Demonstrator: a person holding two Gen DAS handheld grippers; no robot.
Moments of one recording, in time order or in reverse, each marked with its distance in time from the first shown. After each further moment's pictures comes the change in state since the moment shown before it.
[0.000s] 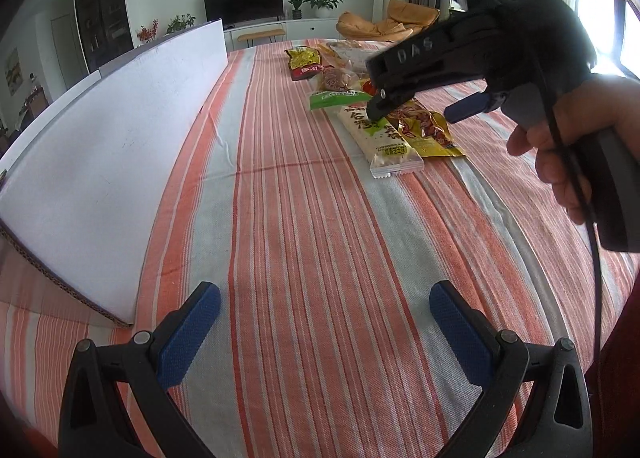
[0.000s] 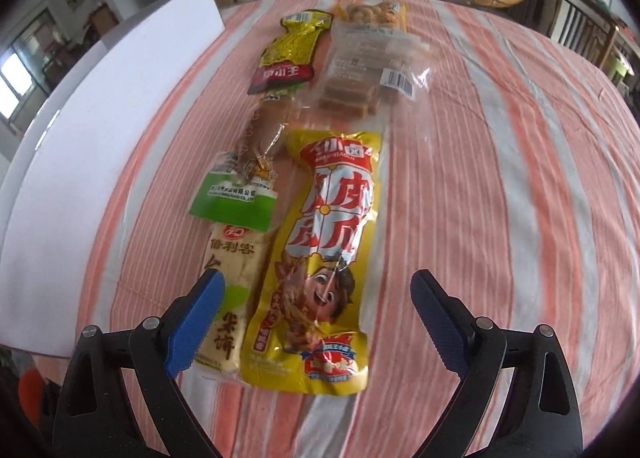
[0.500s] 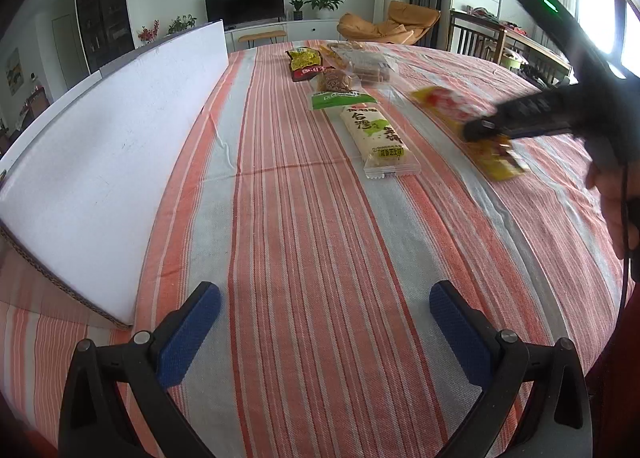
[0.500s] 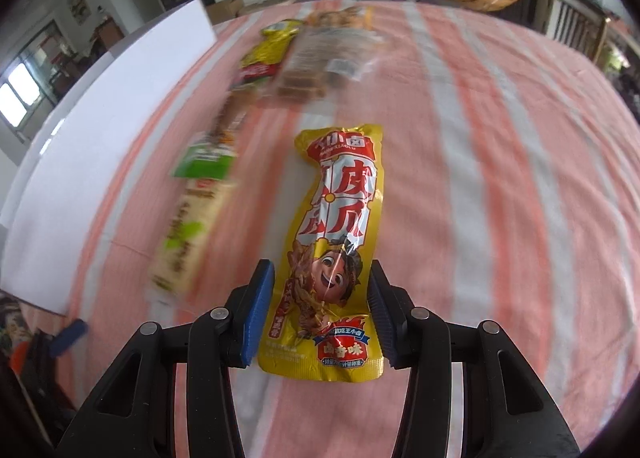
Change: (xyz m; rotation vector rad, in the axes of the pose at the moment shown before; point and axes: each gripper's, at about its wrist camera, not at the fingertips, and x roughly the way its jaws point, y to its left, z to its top) left arm 0.000 0.000 0.000 -0.002 -0.004 0.001; right arm -0.031 -0.042 -0.039 0.008 -0.076 -0.017
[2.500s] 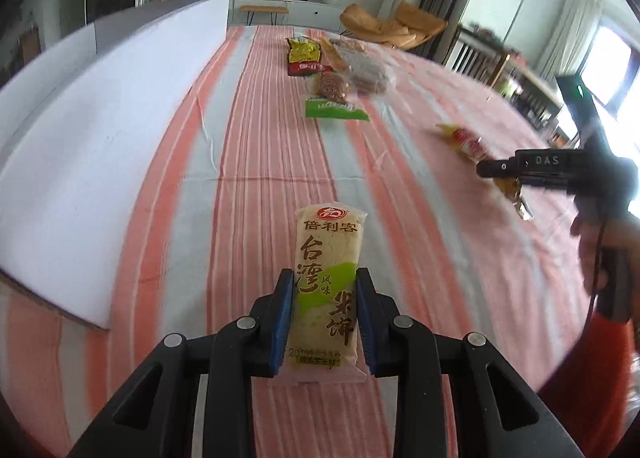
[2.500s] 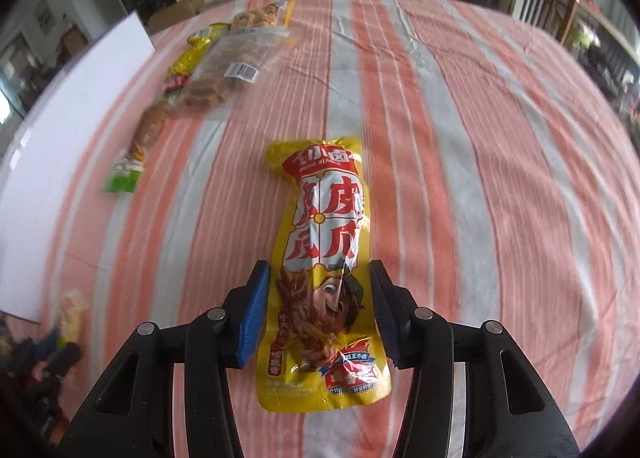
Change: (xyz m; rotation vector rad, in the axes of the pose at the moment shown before) left arm -0.007 0.016 0.029 -0.184 0.062 -0.186; right arm -0.010 -0.058 0.004 0.119 0.052 -0.023
